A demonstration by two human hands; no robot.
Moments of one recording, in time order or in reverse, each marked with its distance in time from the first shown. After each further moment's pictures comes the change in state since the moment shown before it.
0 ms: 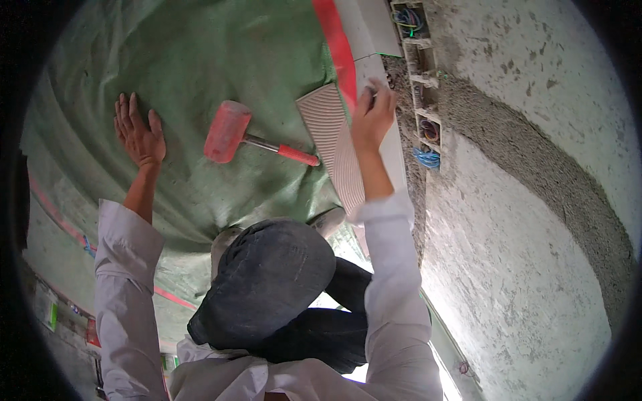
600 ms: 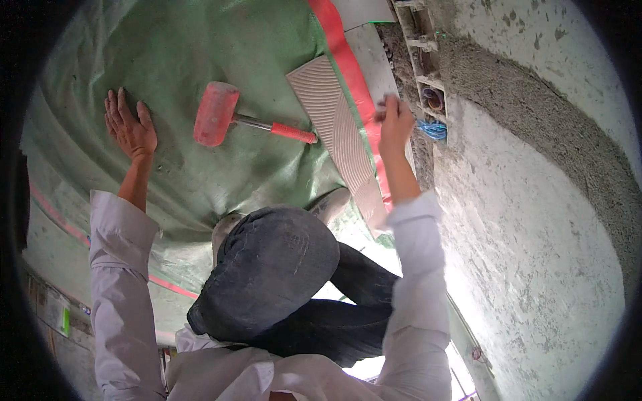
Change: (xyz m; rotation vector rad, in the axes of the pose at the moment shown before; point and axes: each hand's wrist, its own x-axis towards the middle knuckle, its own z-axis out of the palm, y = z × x) left_hand -0.004 0.006 0.014 -0.041 0.045 0.048; right_hand -0.046 0.107 -0.061 0.527 -0.175 0.831
